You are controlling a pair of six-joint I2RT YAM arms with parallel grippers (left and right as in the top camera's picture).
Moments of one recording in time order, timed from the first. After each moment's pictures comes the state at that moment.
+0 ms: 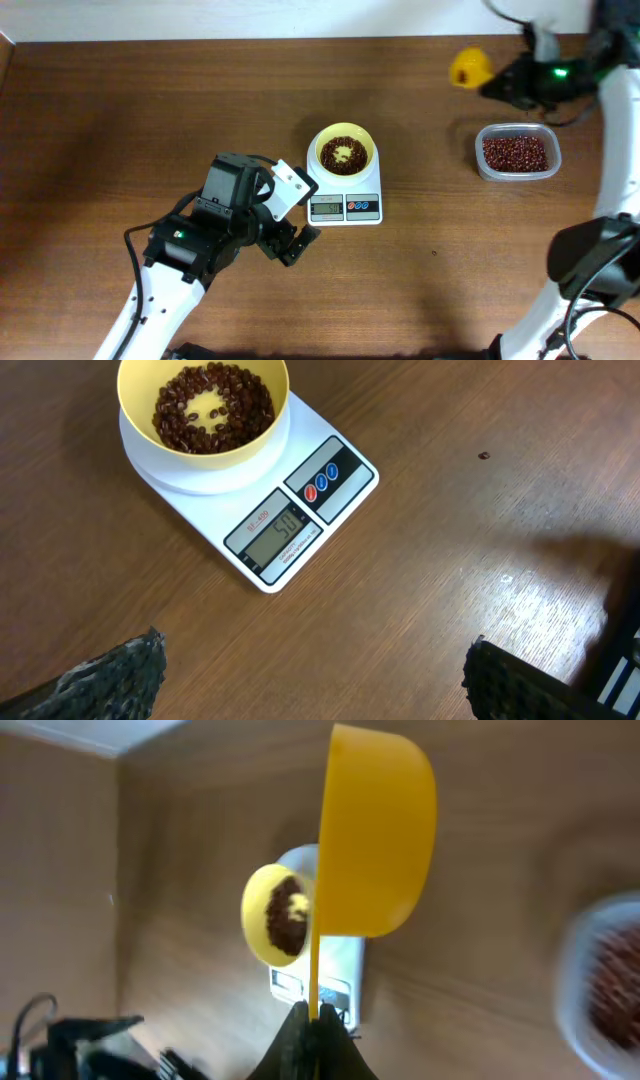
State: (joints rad) left arm -0.38 1.14 0.99 -0.80 0.35 0.32; right arm -0.24 2.01 2.16 -1.45 -0.78 -0.06
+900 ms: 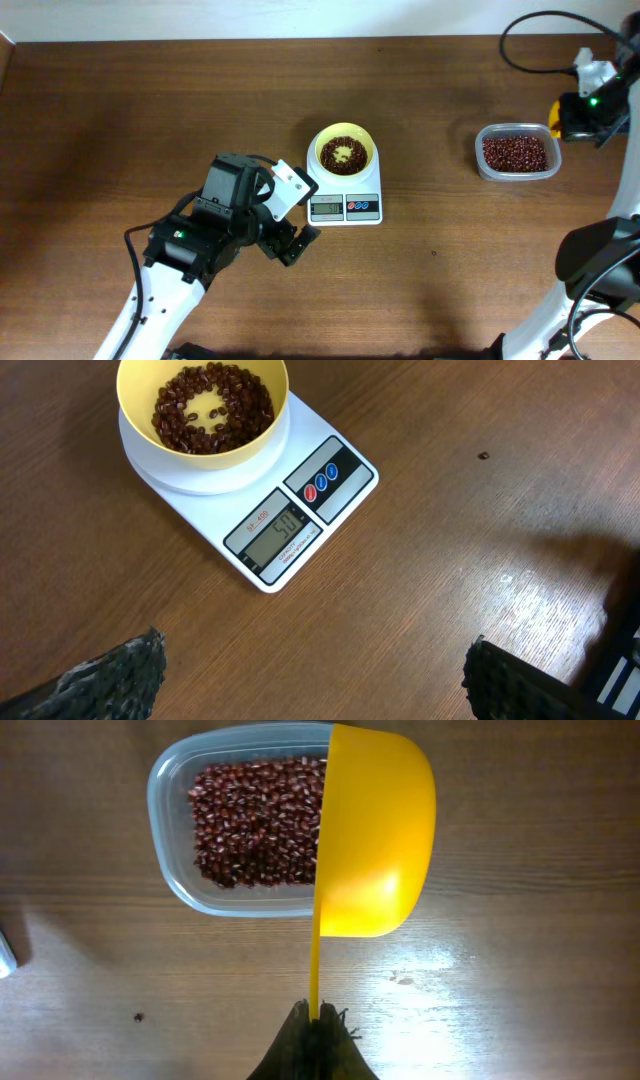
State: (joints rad) left arm -0.38 1.14 0.99 -0.80 0.35 0.32; right arm -0.31 2.01 2.16 -1.57 -0.01 -0.27
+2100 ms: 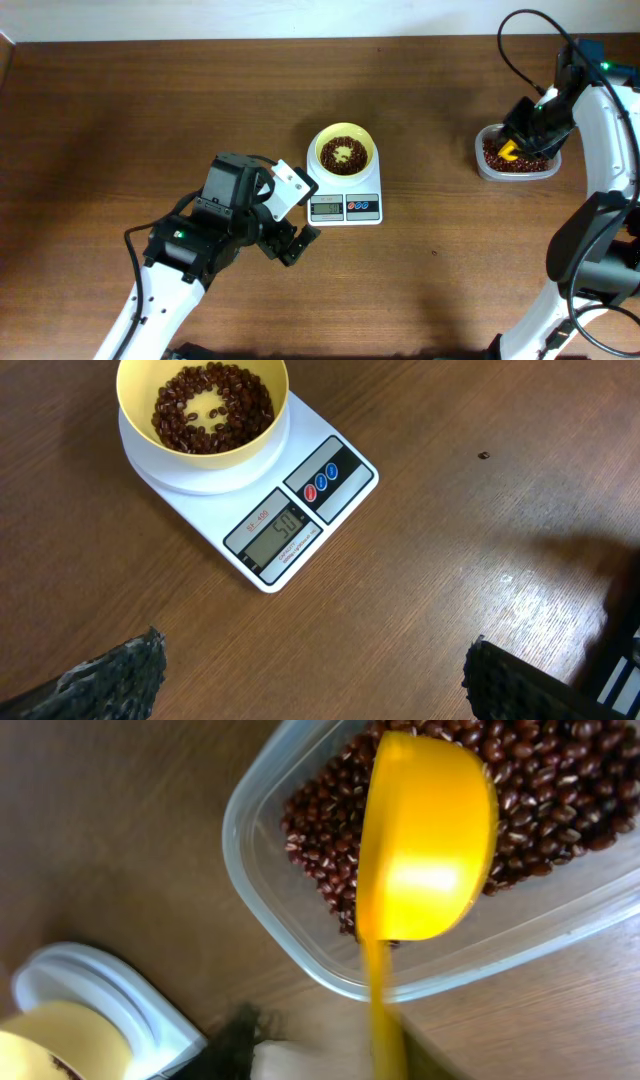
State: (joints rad) left arm -0.38 1.14 0.99 -0.80 0.35 0.32; right arm -0.23 2.02 1.81 -1.26 -0.24 0.47
